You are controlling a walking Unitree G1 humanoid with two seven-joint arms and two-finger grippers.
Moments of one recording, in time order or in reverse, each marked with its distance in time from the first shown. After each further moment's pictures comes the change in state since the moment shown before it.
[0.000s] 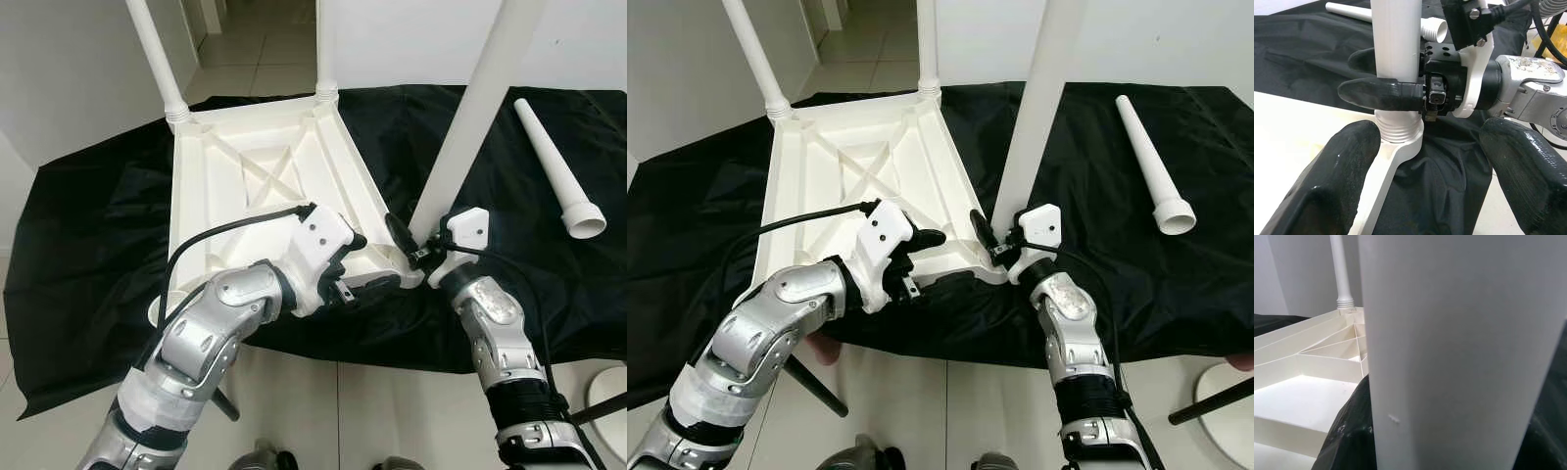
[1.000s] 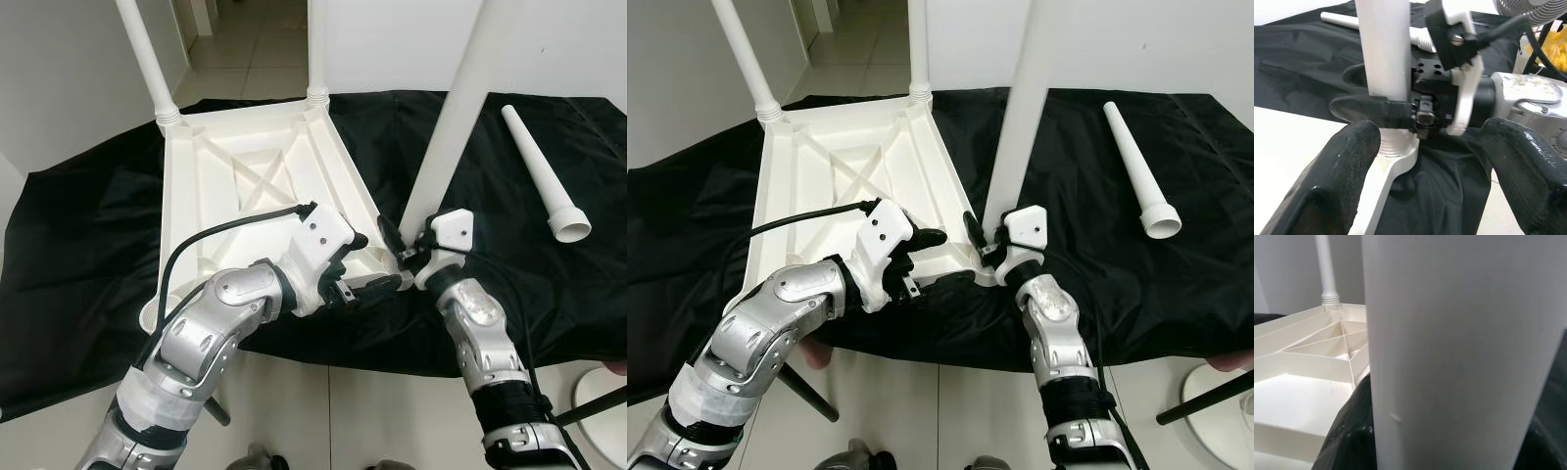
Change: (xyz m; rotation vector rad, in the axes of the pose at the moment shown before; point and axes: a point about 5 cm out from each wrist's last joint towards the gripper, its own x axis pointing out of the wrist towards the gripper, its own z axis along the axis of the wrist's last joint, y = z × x) left arm 0.000 -0.001 0.002 0.003 -0.005 -0.005; right arm 0.001 0.017 -0.007 -0.033 0.000 -0.042
